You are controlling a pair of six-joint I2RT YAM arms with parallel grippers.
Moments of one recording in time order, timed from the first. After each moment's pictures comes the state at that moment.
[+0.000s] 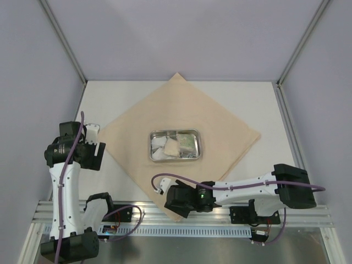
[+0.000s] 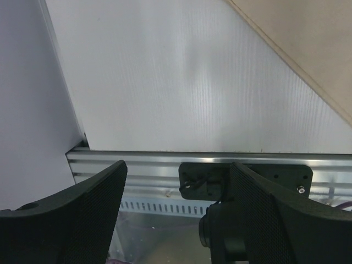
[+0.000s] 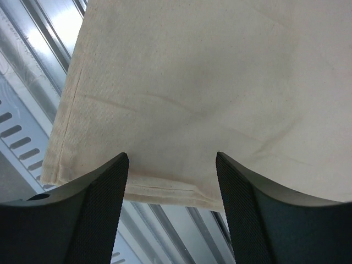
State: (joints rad) left arm 0.21 0.87 1.09 -1.33 -0.04 0.36; right arm 1.54 1.45 0.85 -0.50 0.25 0.31
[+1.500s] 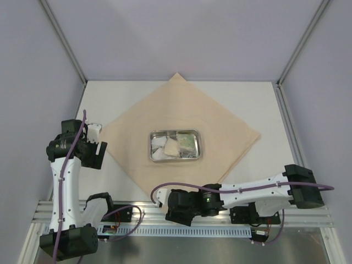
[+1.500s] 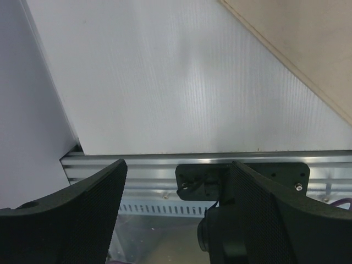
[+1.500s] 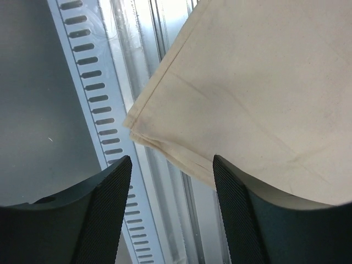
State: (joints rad) left arm 0.21 0.92 1.07 -1.31 -0.01 0.37; right arm 1.61 1.41 0.90 -0.55 0.10 0.20
